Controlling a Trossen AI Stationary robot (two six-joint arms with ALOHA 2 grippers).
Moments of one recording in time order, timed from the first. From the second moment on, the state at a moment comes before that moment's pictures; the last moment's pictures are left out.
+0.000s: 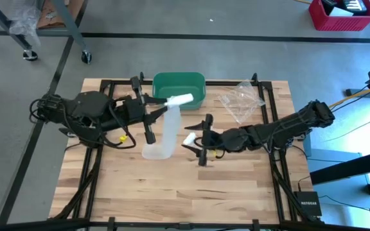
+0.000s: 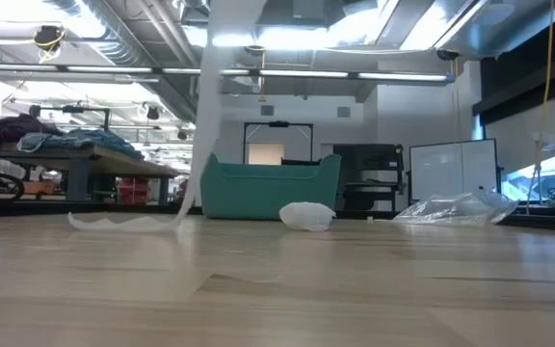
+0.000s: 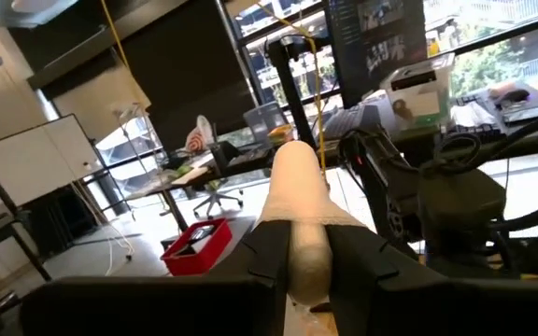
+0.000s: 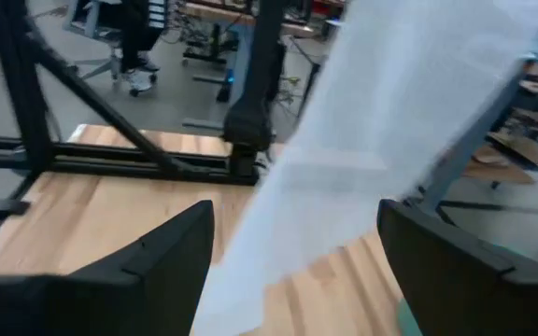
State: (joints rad) left arm -0.35 1.39 1.79 -0.28 -0.70 0.40; right arm 0.34 1.45 1.14 0.12 0.49 -0.09
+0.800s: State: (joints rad) left arm -0.45 1.39 1.79 -0.29 -0.56 0.36; right arm 0.19 1.48 1.04 0.61 0.10 -0.12
